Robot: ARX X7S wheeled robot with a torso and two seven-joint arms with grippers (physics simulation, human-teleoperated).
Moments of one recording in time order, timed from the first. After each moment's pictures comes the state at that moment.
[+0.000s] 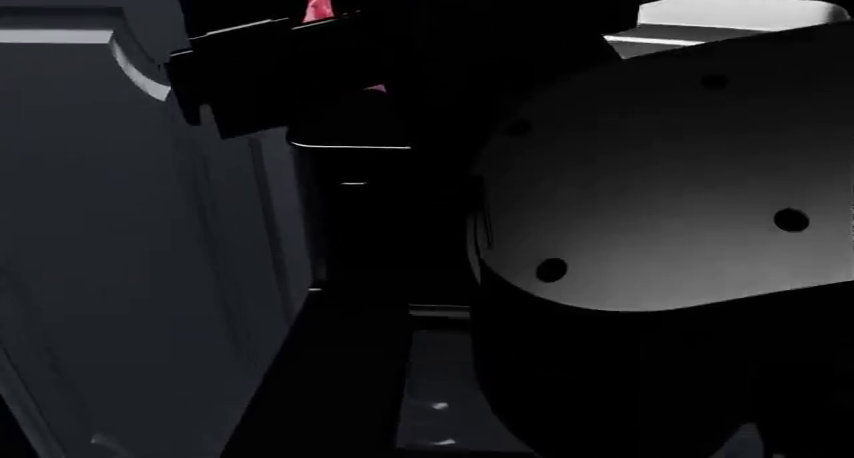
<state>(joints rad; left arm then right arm) -0.27 -1.17 0.96 1.02 -0.29 0.00 -1.24 1.51 0.32 -0.32 -0.30 1.91 1.24 1.34</state>
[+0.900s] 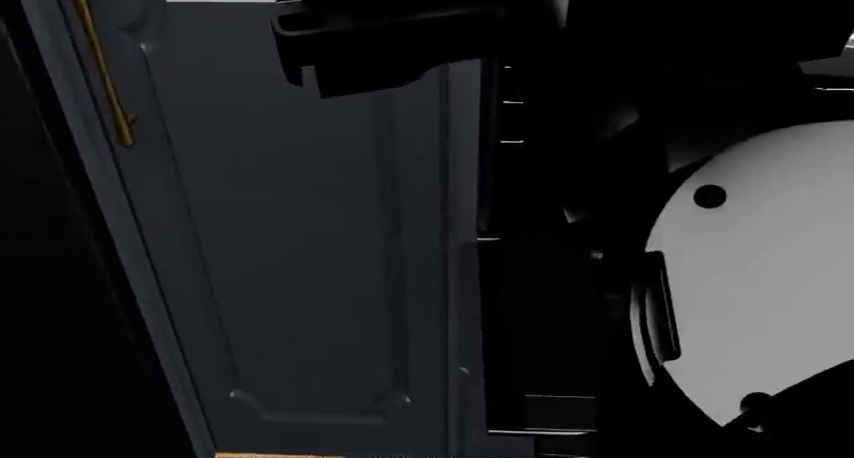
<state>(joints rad) -0.25 -1.20 0.95 1.02 -0.26 0.05 -1.29 1.50 0.45 -0.25 -0.45 1.90 1.17 1.37</state>
